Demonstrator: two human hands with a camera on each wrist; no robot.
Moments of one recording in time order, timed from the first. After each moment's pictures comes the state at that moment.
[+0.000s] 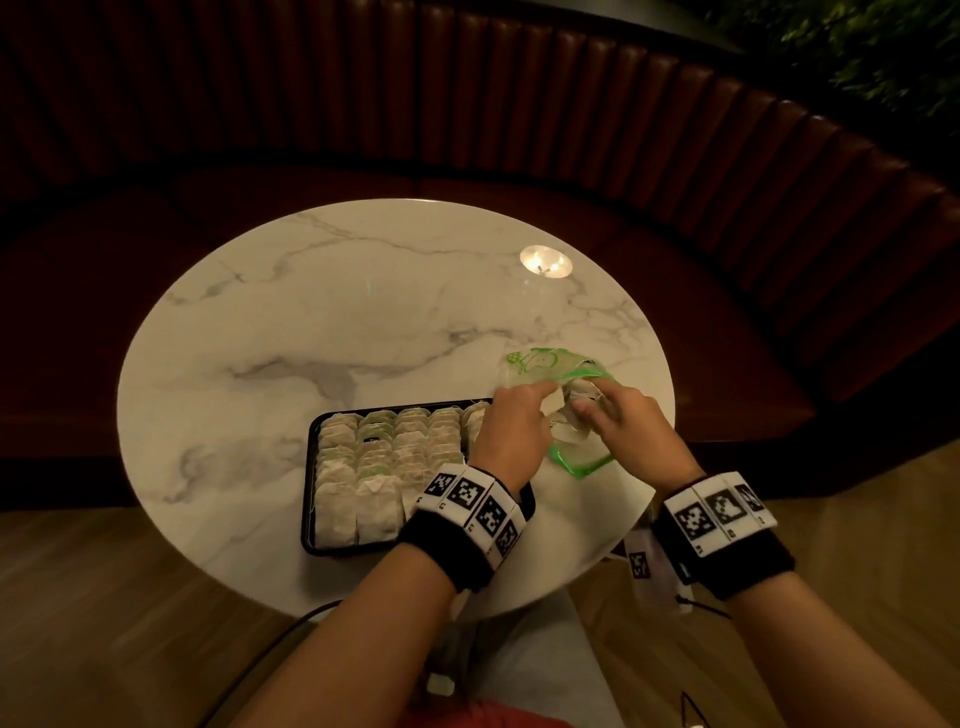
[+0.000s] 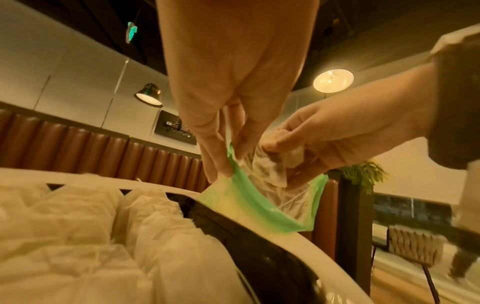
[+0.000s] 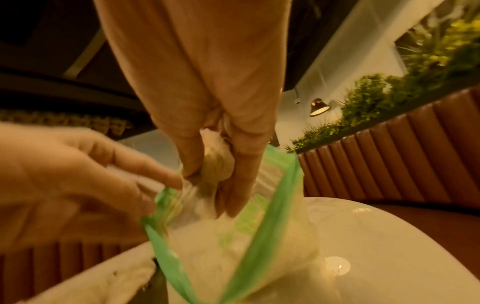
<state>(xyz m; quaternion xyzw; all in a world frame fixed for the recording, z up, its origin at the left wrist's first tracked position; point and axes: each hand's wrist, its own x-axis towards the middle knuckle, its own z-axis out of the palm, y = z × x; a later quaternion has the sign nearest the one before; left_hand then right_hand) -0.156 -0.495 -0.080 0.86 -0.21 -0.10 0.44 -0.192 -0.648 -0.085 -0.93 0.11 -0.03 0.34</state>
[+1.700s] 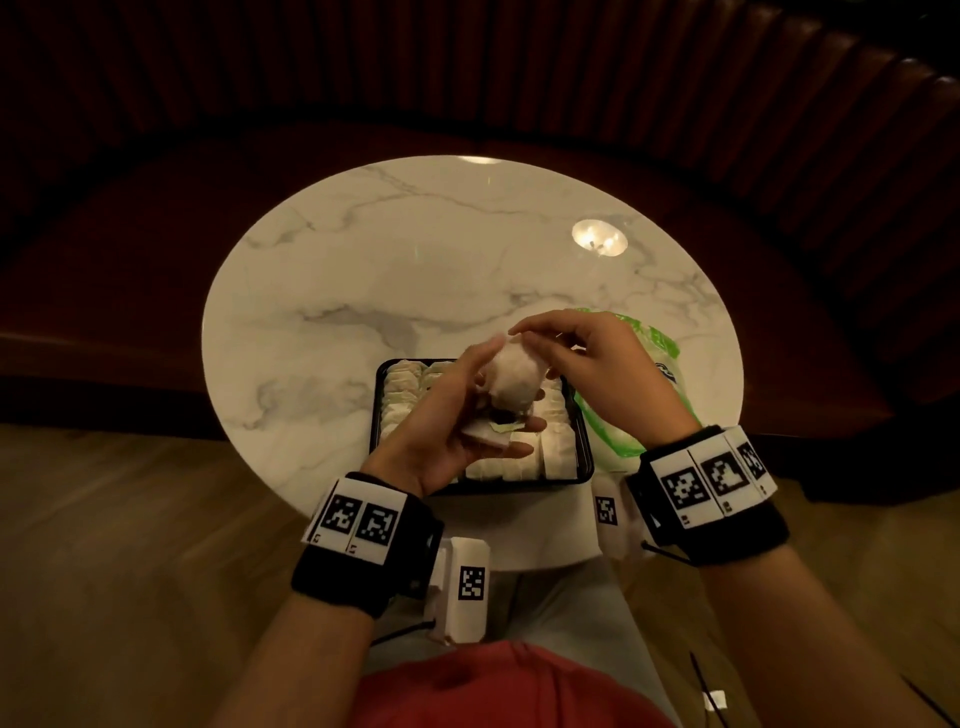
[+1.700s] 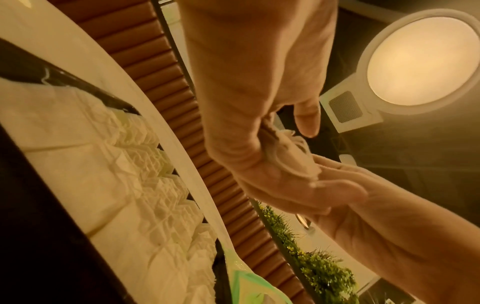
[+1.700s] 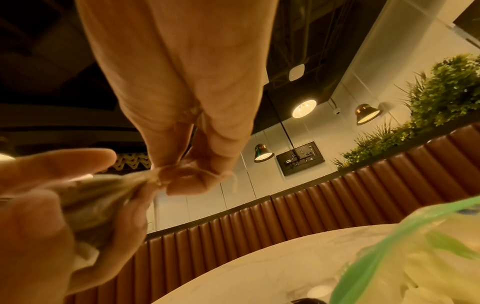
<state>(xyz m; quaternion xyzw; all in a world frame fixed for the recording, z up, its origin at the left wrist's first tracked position) -0.174 -0.377 -0.068 0.50 0.05 -0.35 0.79 -0.172 -0.541 -0.042 -0.90 -0.08 -0.06 0.42</state>
